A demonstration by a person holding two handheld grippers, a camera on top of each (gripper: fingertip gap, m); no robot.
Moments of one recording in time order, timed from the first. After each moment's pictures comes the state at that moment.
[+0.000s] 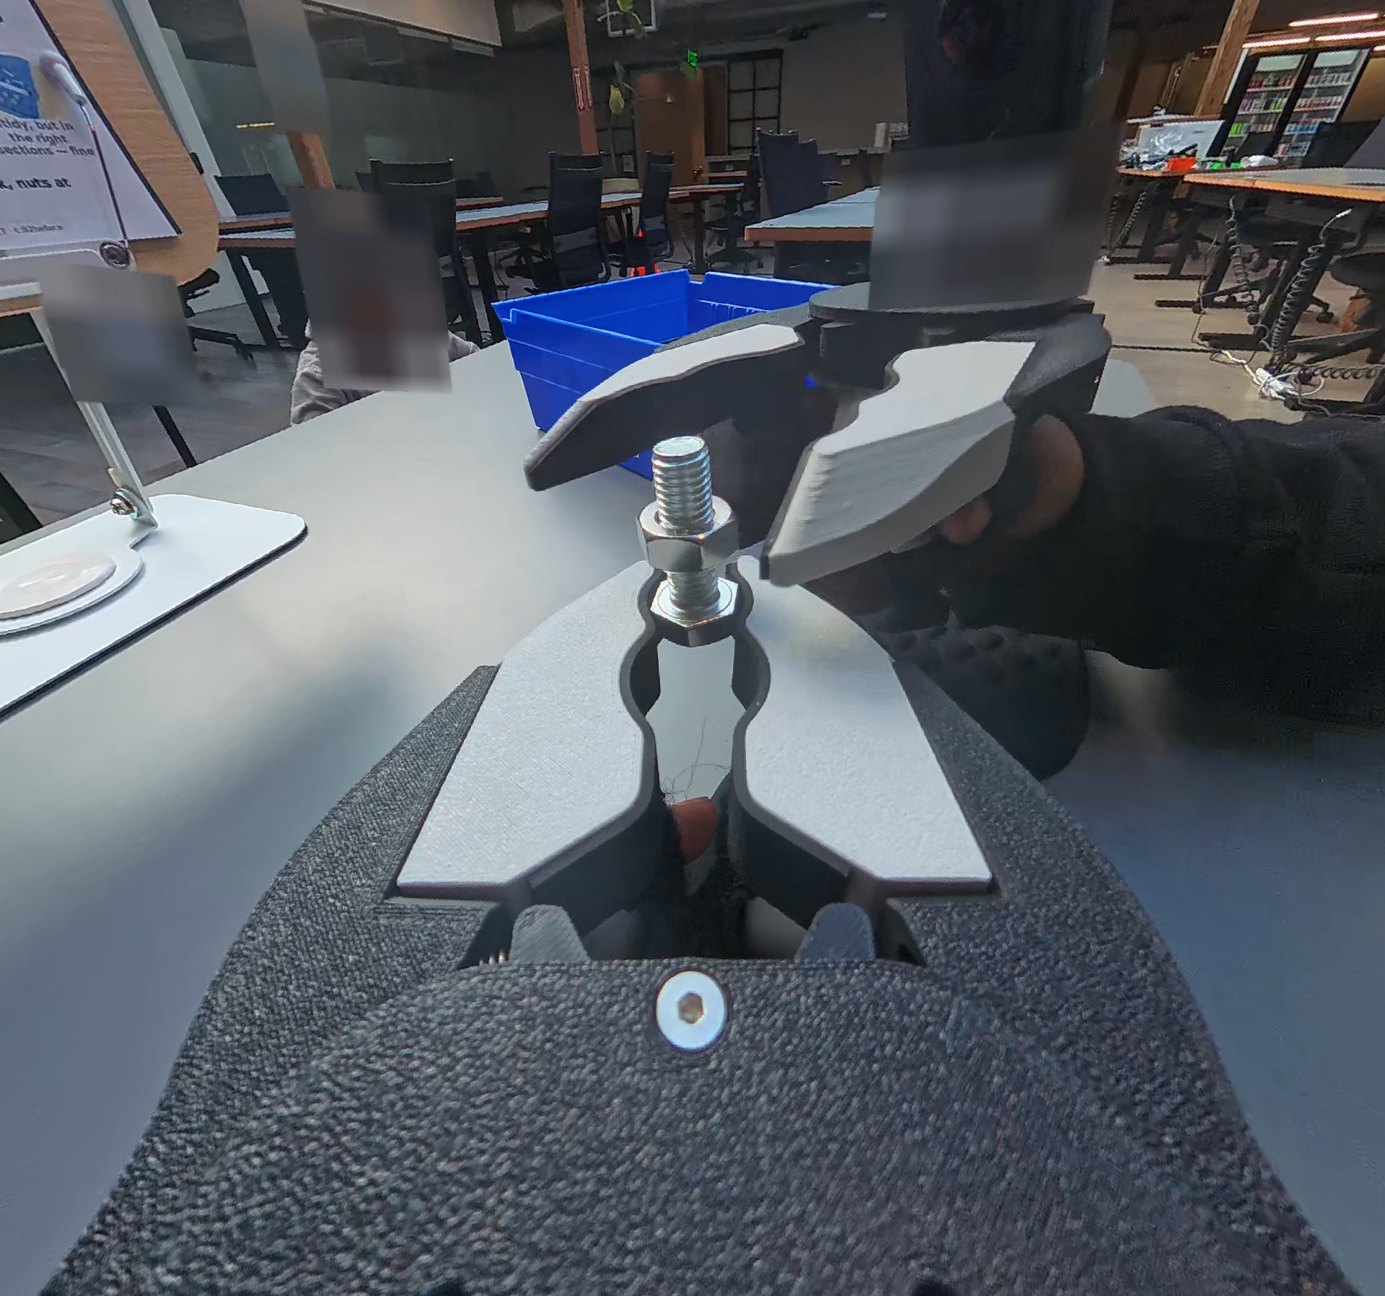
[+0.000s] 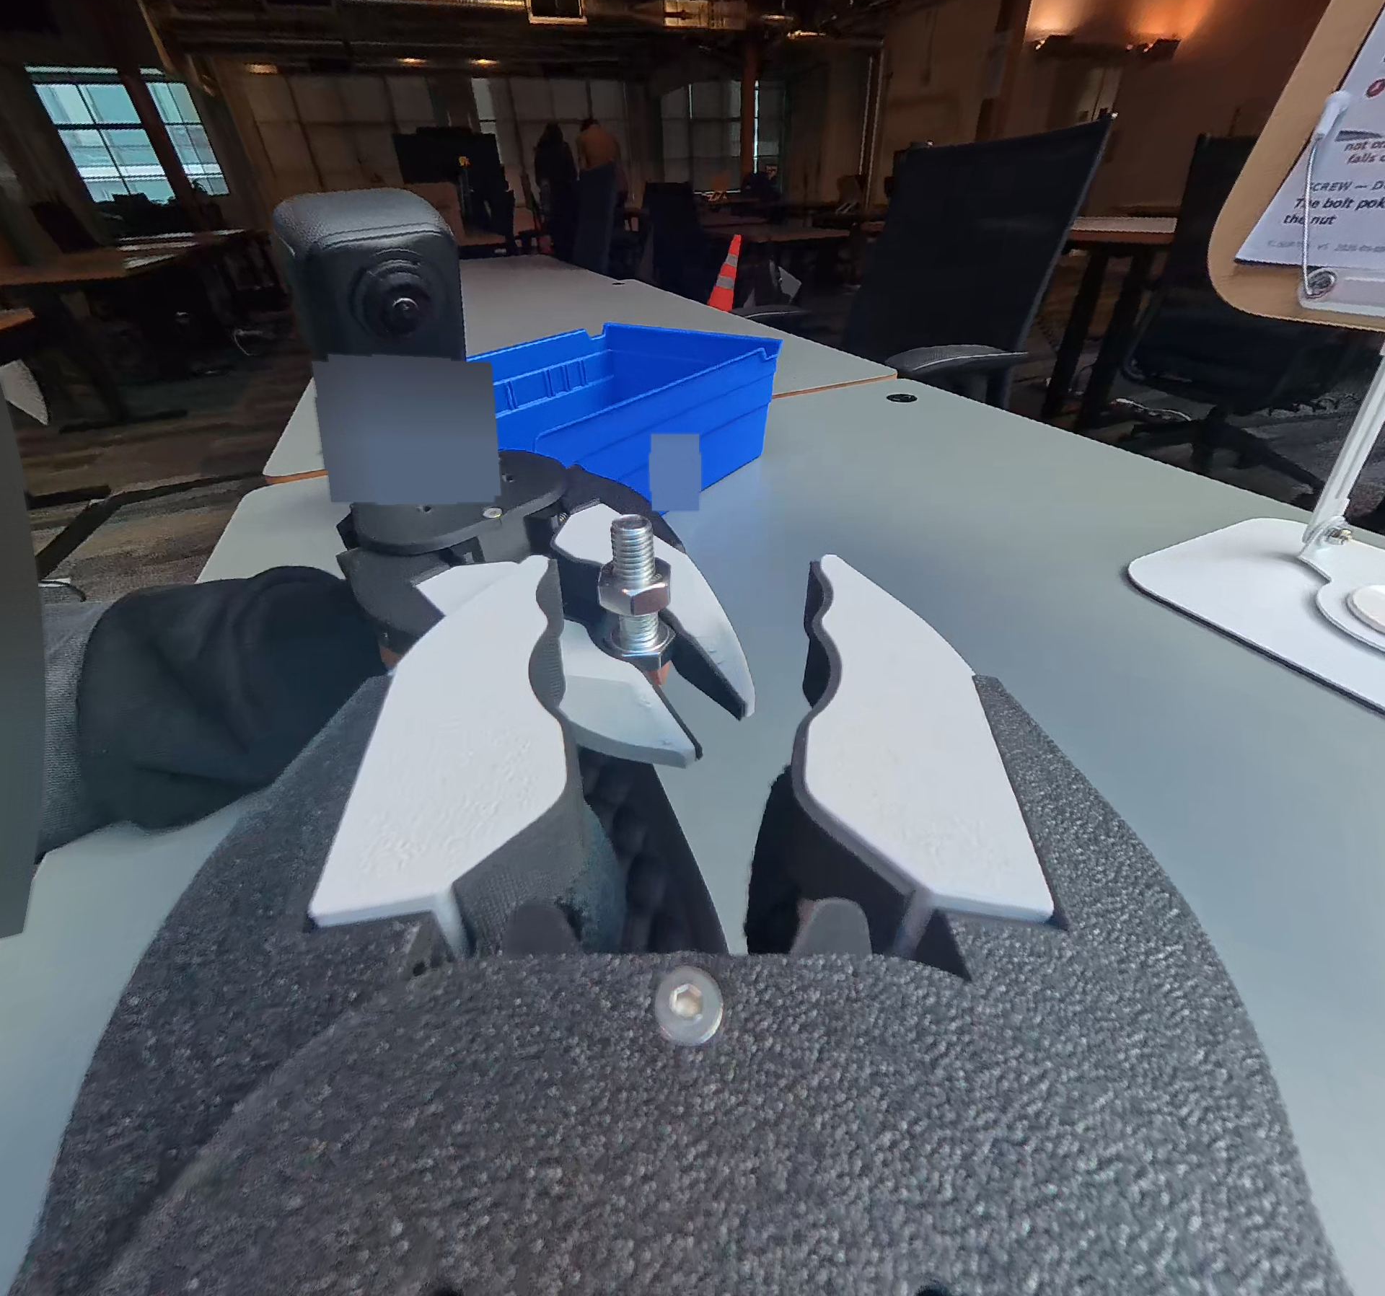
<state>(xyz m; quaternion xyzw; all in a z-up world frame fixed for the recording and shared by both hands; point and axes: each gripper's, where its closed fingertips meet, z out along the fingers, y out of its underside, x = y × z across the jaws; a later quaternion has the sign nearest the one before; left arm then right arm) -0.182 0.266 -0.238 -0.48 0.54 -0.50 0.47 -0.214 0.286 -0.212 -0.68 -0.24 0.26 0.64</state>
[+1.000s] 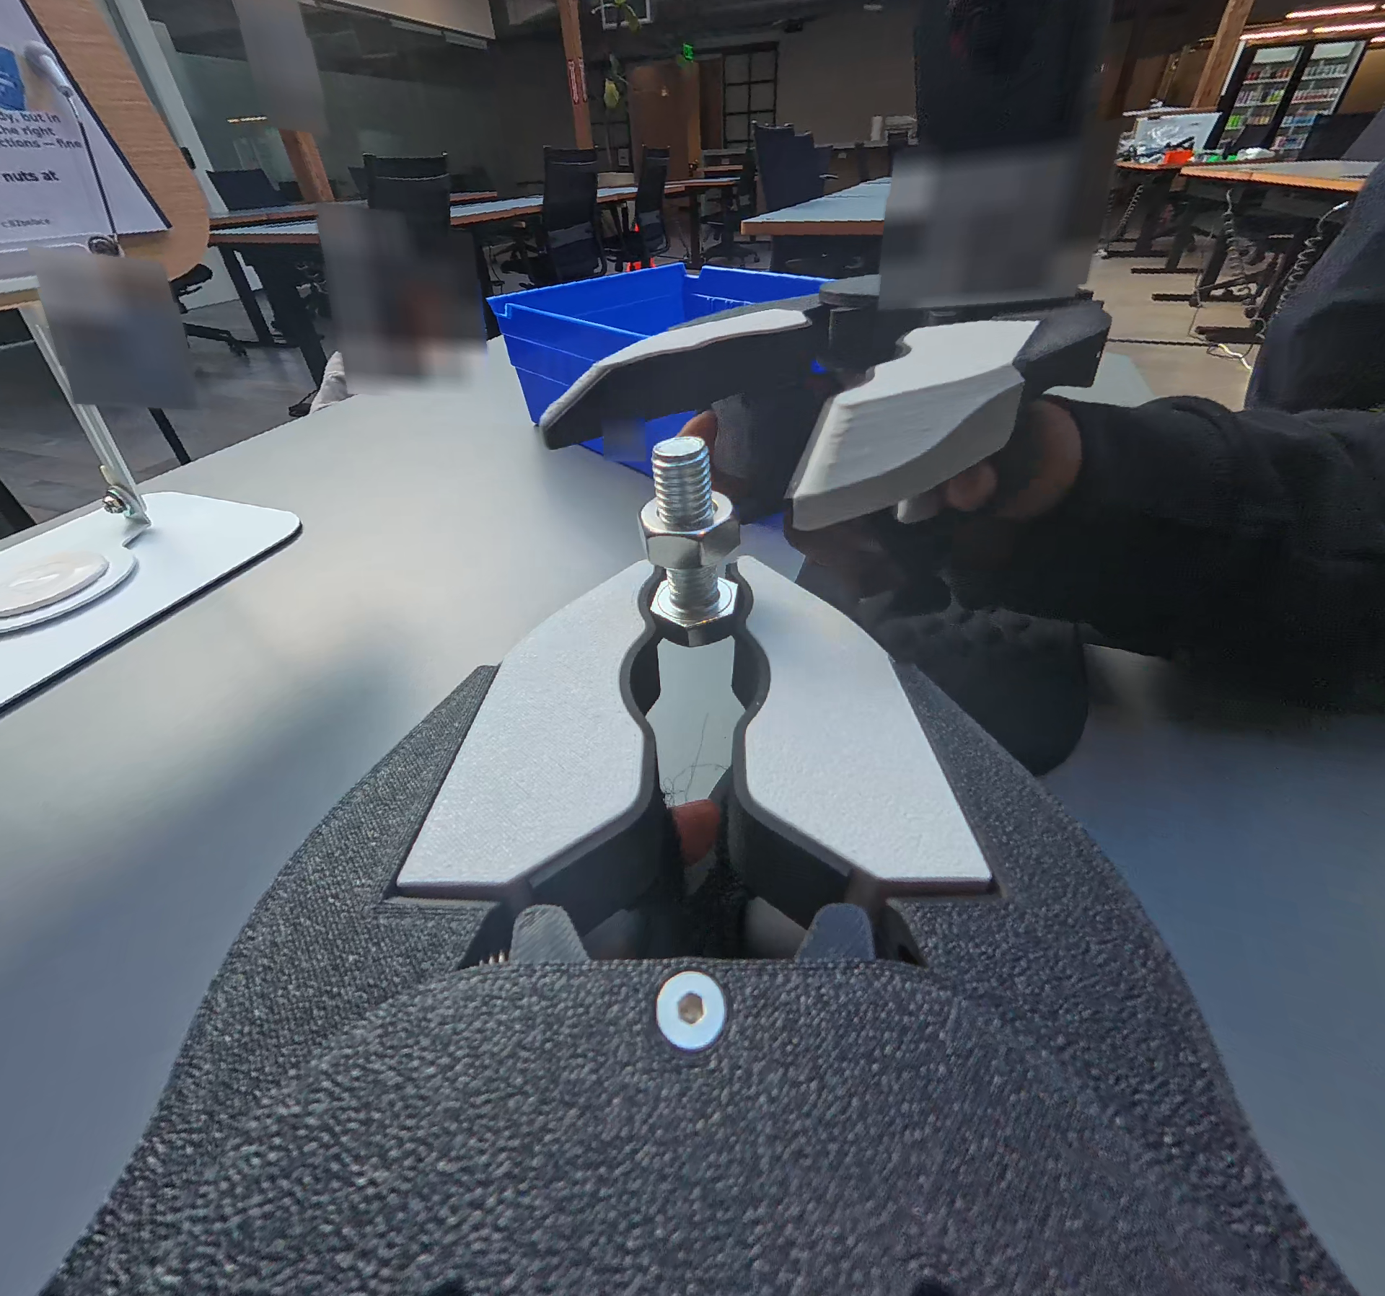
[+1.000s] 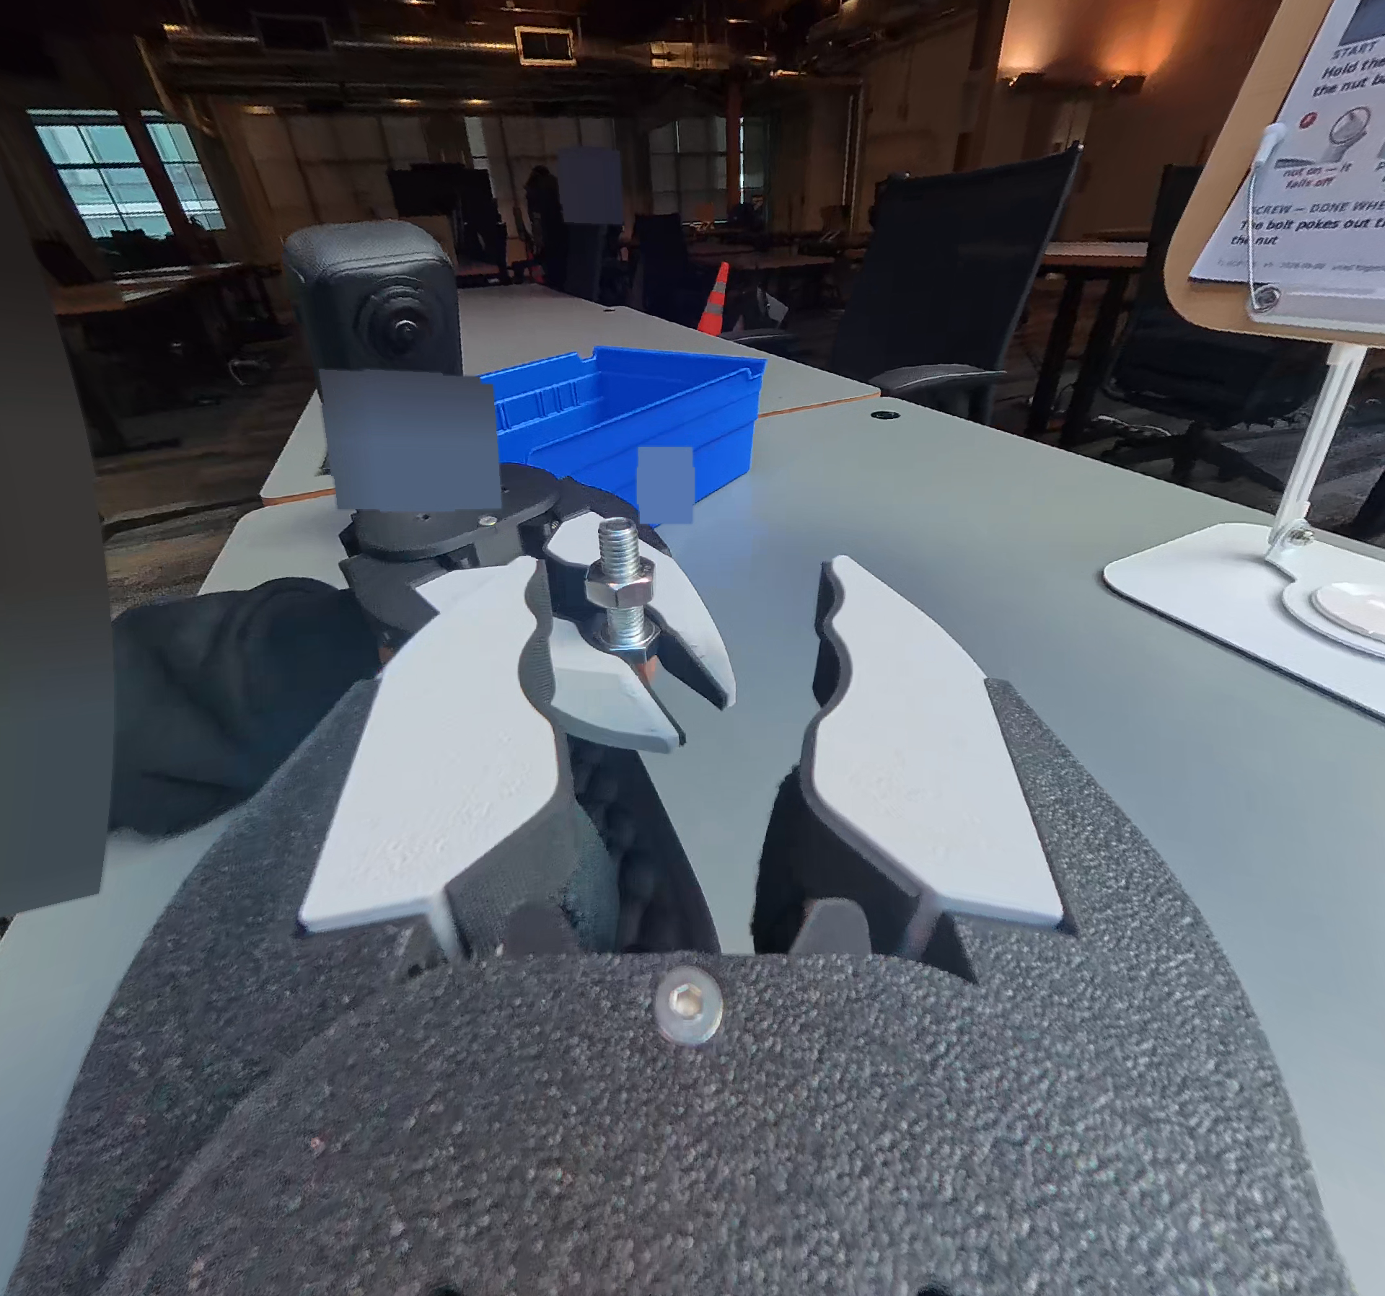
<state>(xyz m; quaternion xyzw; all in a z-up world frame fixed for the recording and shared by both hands) -0.181 0.265 -0.240 -0.48 0.55 -0.50 0.47 -0.204 0.281 -0.208 -0.67 -0.23 0.26 0.66</state>
